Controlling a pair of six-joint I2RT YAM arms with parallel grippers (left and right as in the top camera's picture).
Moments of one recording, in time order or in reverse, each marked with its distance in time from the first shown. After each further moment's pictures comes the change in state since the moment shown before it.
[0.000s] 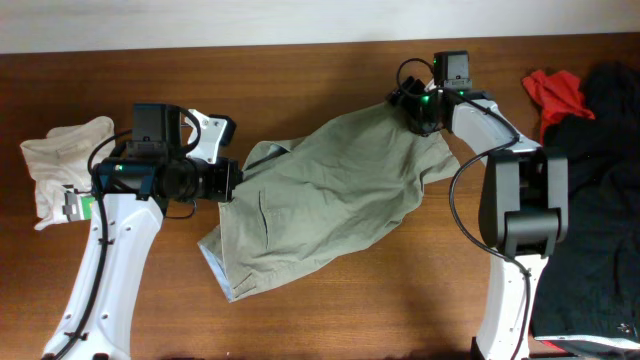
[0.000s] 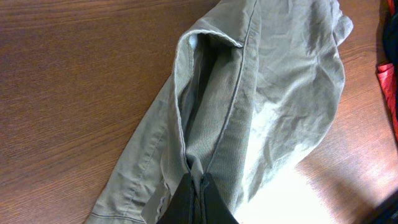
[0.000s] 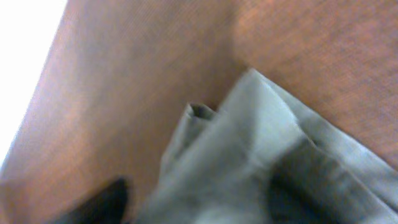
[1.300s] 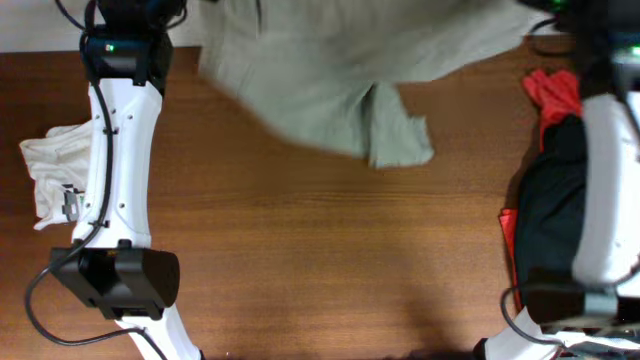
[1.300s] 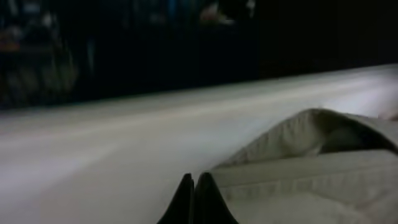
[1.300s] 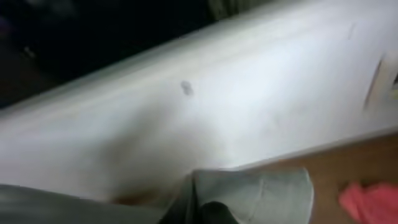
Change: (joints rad) left arm -0.010 0.538 0.948 0.650 -0.057 -0.167; right arm -0.151 -0.473 0.647 -0.485 0.226 -0.483
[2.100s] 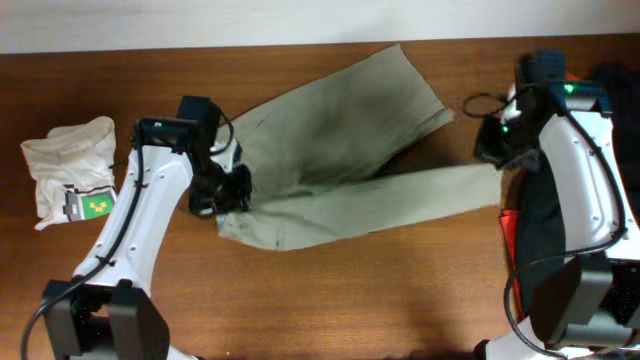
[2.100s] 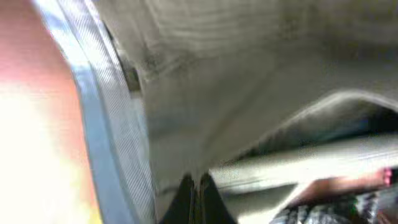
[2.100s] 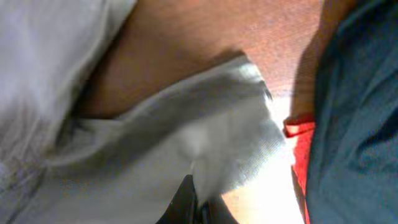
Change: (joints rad) left arm -0.077 -0.298 -0.769 -1.010 -0.106 -0.205; right arm 0.000 -0.069 -0.686 -0.443 0.082 -0.063
